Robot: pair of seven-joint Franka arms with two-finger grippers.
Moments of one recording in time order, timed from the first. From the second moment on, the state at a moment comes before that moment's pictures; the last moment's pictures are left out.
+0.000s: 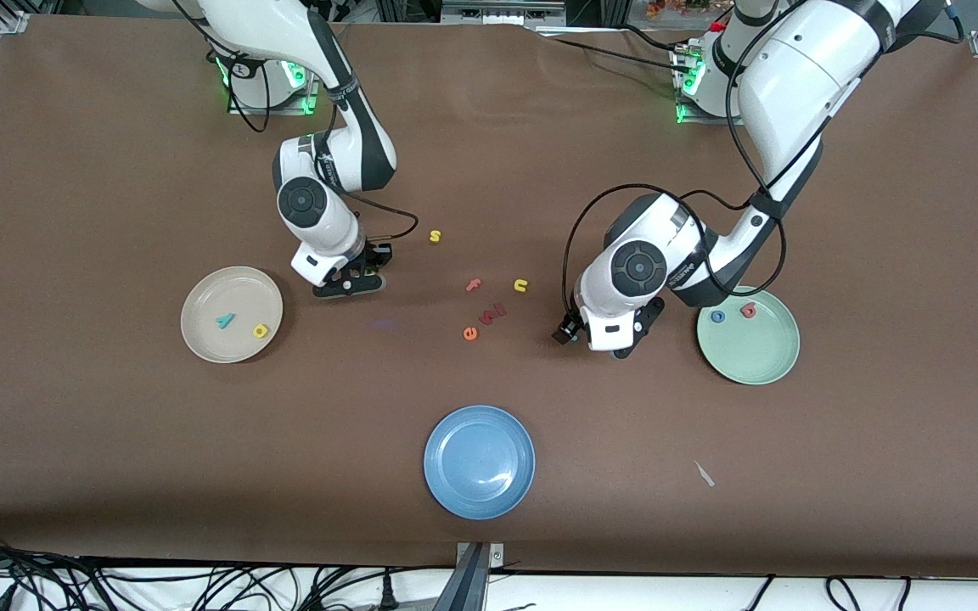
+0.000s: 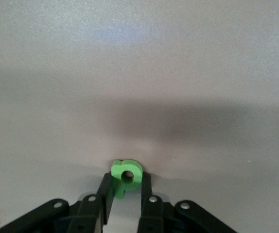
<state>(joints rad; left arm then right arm) -0.07 0.74 -0.53 -1.62 0.23 2.18 -1.59 0.91 0.49 -0.40 -2.12 0.42 2.41 0.06</state>
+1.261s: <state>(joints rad) -0.10 0.81 -0.48 -1.62 0.23 2.35 -1.62 0.64 0.52 -0.62 -1.98 0.43 2.20 -0.25</state>
